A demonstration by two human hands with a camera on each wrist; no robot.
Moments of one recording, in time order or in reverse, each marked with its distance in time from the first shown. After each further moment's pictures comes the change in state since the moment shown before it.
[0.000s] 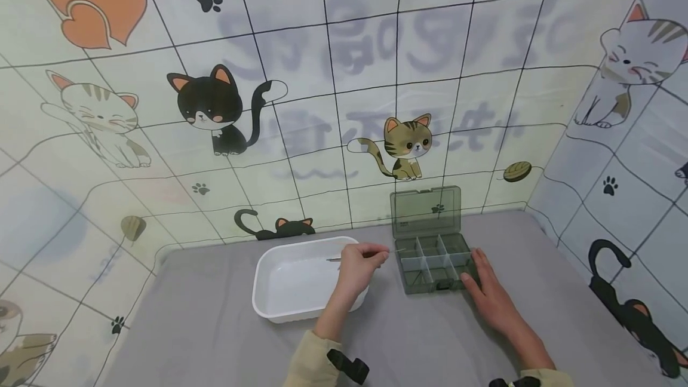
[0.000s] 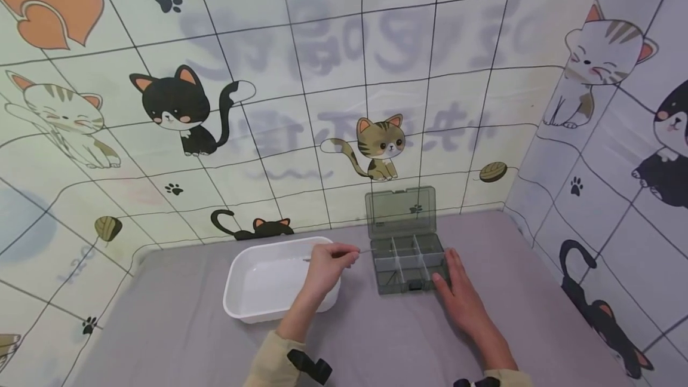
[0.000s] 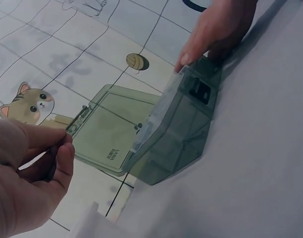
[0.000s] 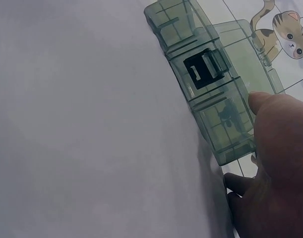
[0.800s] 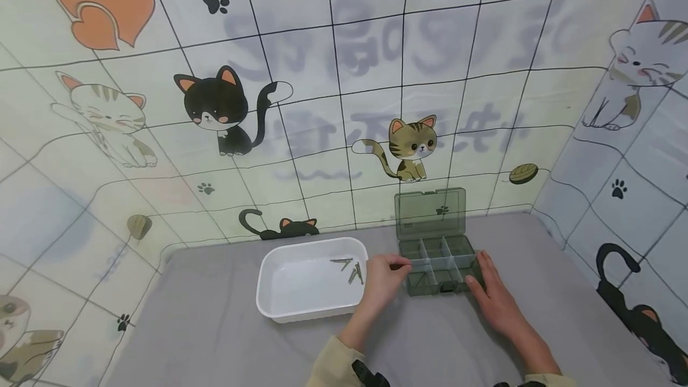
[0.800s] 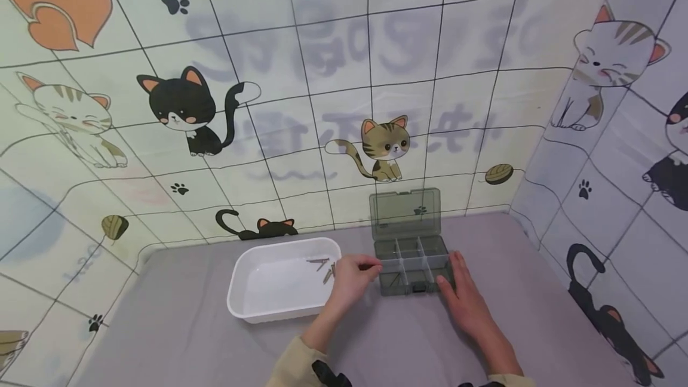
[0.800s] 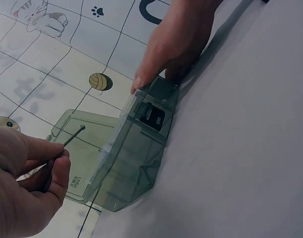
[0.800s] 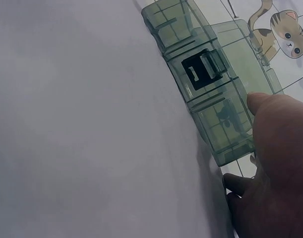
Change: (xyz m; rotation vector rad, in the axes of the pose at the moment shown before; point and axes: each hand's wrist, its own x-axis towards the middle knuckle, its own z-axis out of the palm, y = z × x) left_hand -0.007 -0.007 0.043 0.100 0.004 0.082; right_hand 0.000 -0.001 0.001 0.037 0.006 -0.029
